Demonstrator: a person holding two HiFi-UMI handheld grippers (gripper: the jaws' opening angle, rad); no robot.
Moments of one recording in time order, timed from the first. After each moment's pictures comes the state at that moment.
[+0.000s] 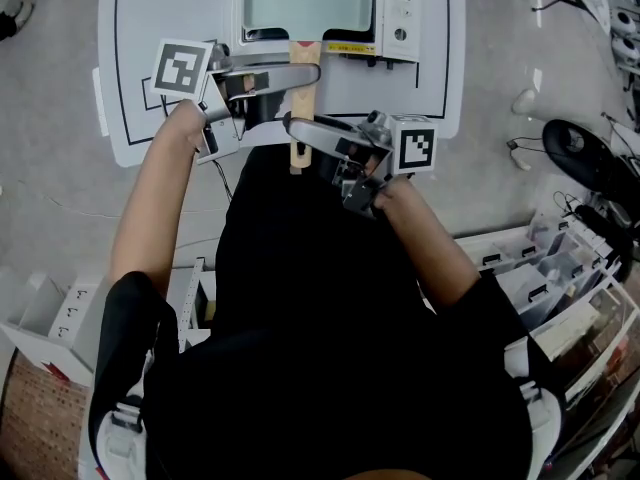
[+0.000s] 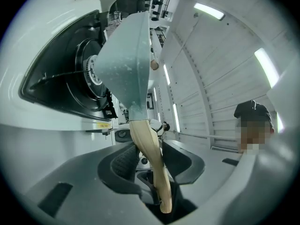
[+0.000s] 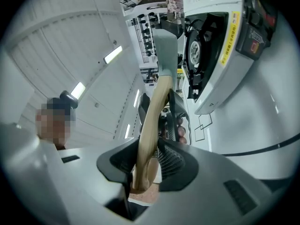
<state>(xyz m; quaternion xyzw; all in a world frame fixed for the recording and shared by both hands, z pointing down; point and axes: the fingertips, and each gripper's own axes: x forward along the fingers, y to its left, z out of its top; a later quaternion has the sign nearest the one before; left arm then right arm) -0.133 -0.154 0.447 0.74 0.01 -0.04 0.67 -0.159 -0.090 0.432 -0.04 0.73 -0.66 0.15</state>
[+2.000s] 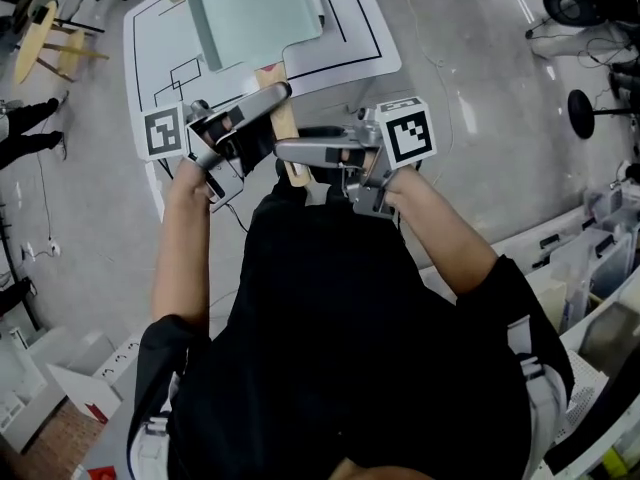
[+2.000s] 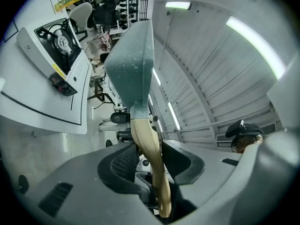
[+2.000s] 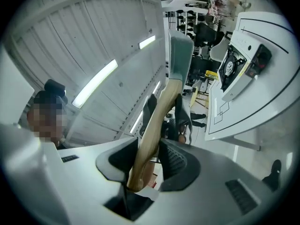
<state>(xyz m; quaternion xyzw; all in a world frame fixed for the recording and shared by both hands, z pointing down) -0.013 0.052 0.346 0.80 -0.03 -0.09 0.60 -0.035 0.121 0.346 0.00 0.83 -0.55 0.14</state>
